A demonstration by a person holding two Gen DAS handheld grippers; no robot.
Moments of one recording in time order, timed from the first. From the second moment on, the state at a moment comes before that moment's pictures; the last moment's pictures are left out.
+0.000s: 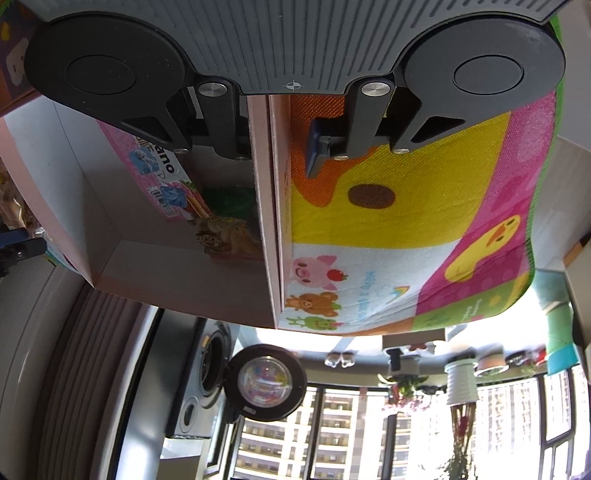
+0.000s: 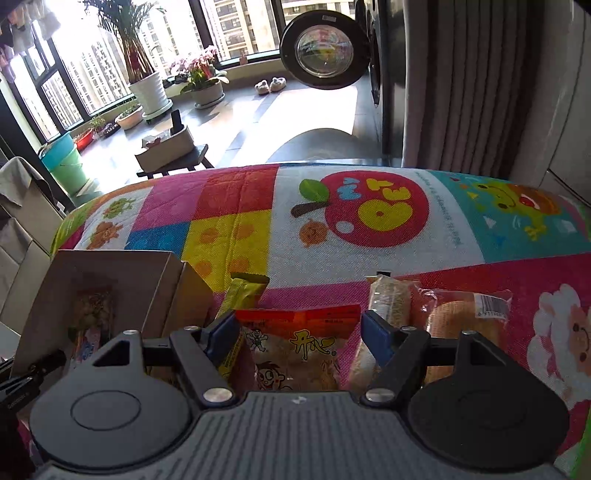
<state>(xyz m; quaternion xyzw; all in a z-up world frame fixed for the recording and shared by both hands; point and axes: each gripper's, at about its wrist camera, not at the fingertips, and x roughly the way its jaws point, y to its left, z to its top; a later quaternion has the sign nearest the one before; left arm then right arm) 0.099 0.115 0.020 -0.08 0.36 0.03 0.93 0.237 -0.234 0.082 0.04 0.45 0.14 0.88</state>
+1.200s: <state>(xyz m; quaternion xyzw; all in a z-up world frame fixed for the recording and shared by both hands) 0.100 0.108 0.019 -0.05 0.35 0.01 0.93 0.113 -0.219 0.058 -0.11 0.39 0.18 0.89</state>
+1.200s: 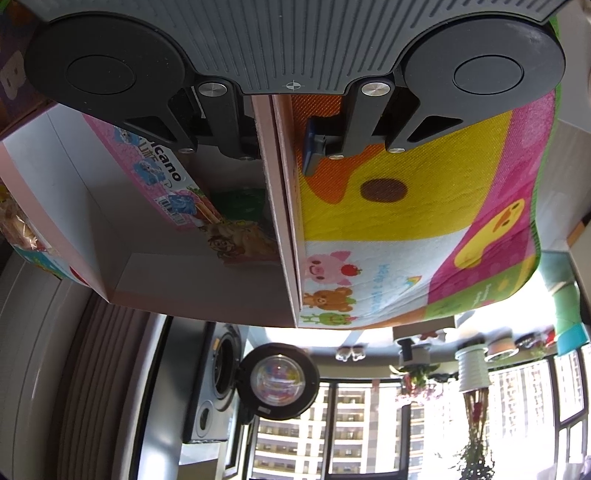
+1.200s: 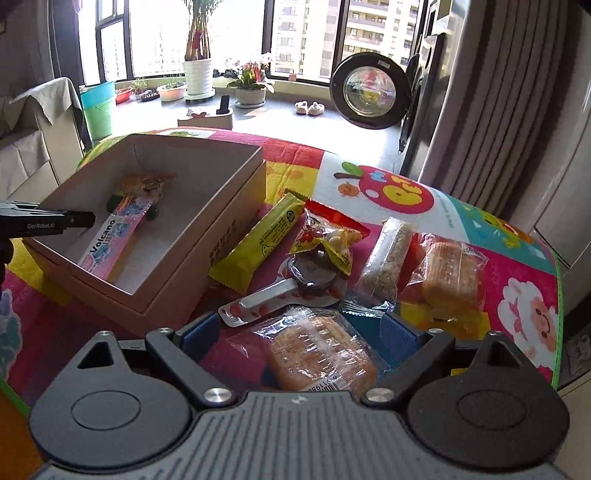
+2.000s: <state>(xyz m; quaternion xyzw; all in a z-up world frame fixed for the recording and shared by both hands) 0.100 0.107 0.018 -0.06 0.35 0.01 0.94 0.072 -0.213 0.053 -0.01 0.46 0.17 0.87</state>
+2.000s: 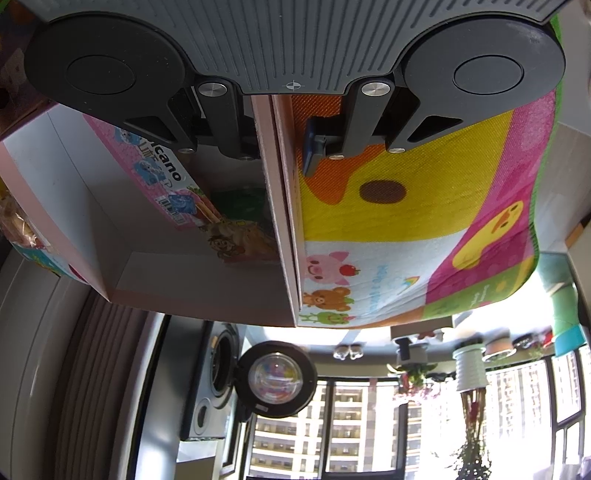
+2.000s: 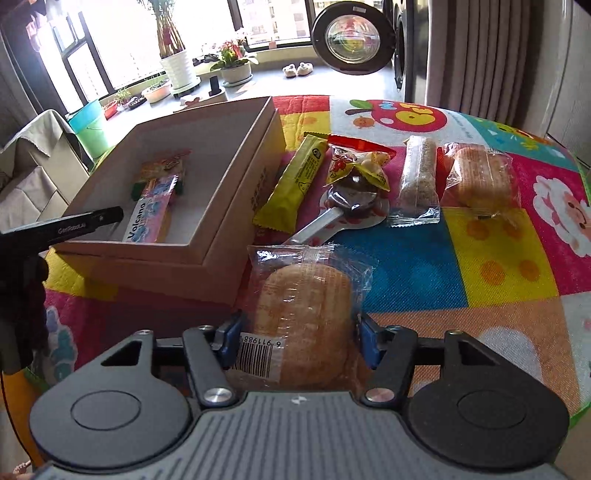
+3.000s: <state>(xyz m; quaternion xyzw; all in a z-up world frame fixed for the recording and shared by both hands) 0.099 0.110 0.018 -0.07 0.34 0.01 0.94 0.103 -0.137 0.127 -0.02 0.35 0.23 0.91</state>
